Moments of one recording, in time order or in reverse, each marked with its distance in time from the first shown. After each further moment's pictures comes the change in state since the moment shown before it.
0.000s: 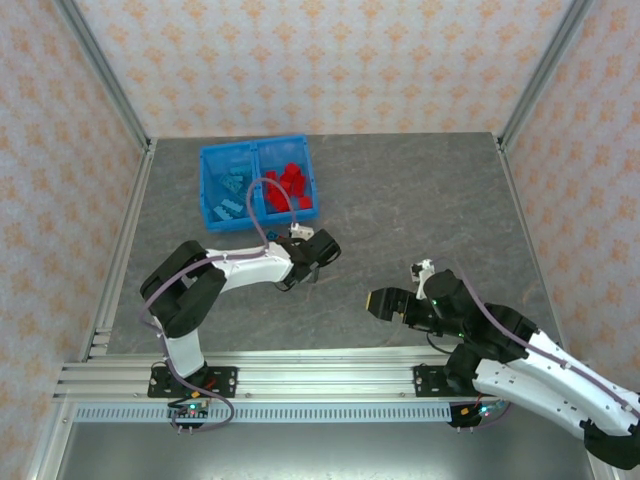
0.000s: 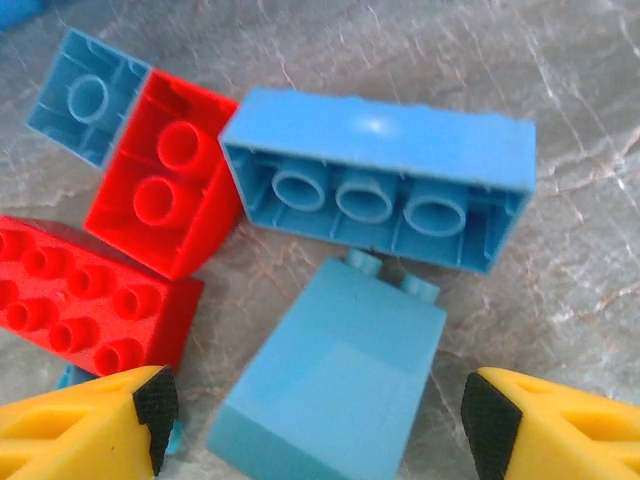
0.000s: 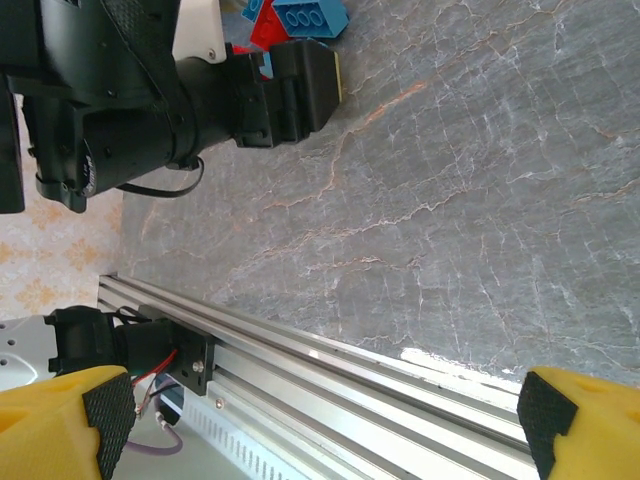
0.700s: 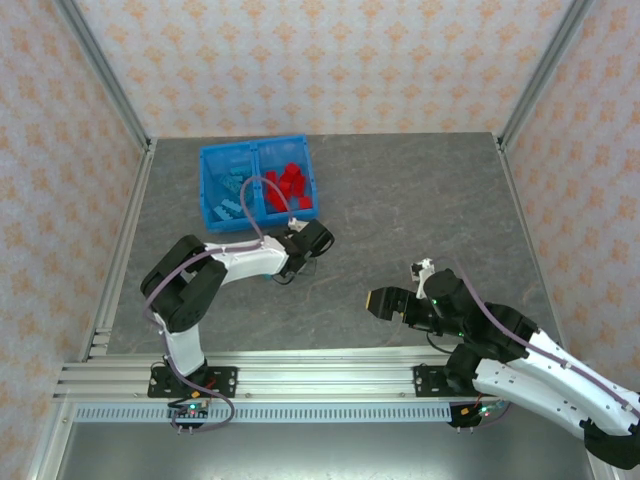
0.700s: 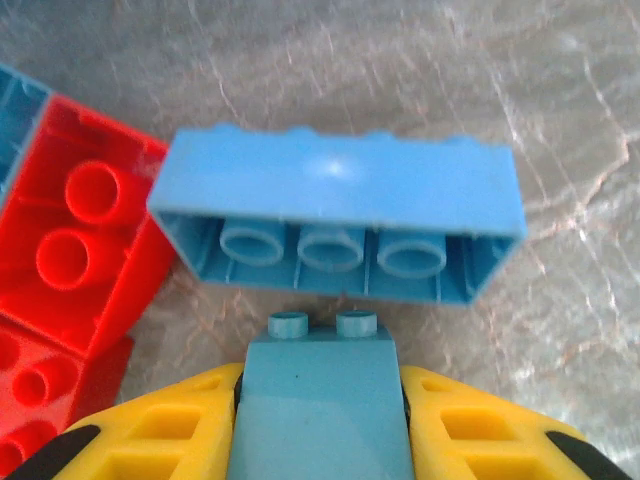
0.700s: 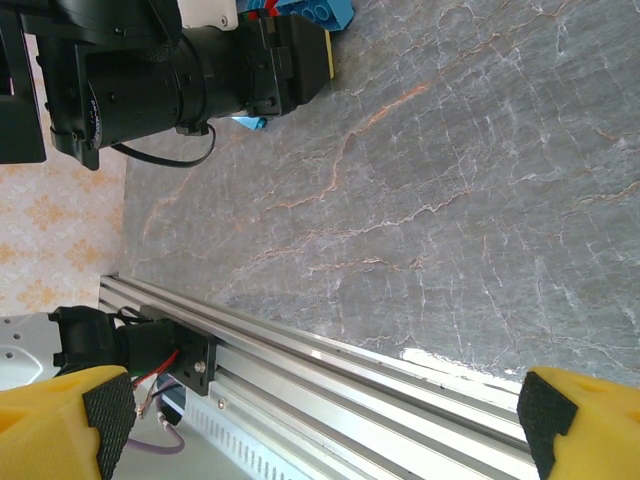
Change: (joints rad) left arm 0.062 0.008 -0.020 0.101 0.169 0.040; right arm 0.000 0.001 0.005 -0.002 -0.004 0.000
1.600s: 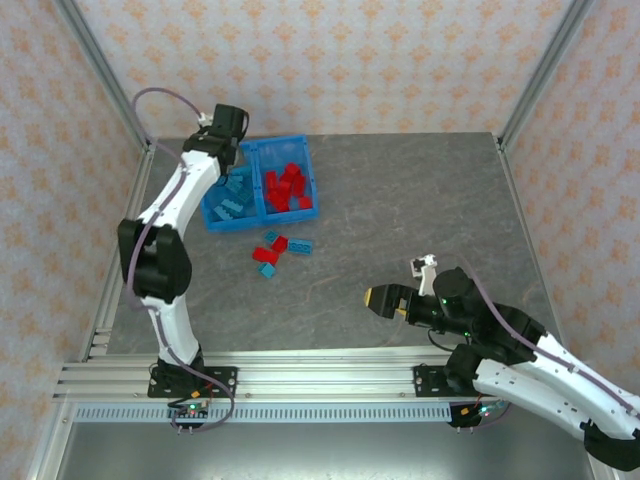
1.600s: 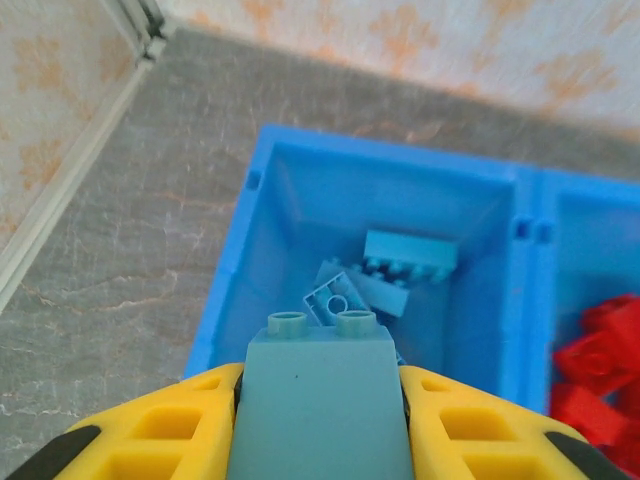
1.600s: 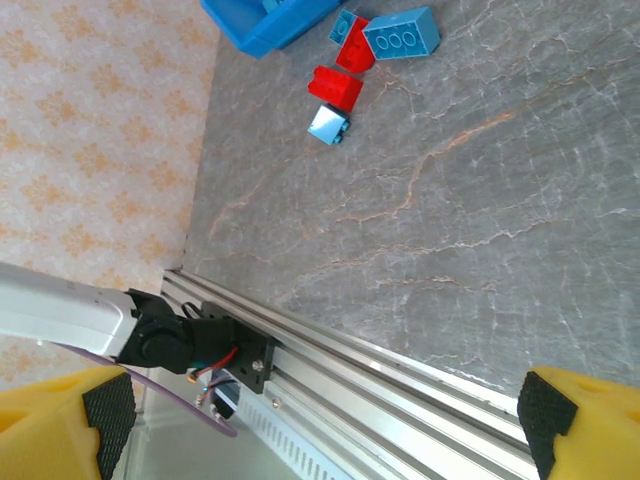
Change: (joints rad) left arm 0.570 0.156 0.762 -0.334 -0.132 0.195; right arm 0.000 -0.032 0.029 0.060 -0.037 -0.027
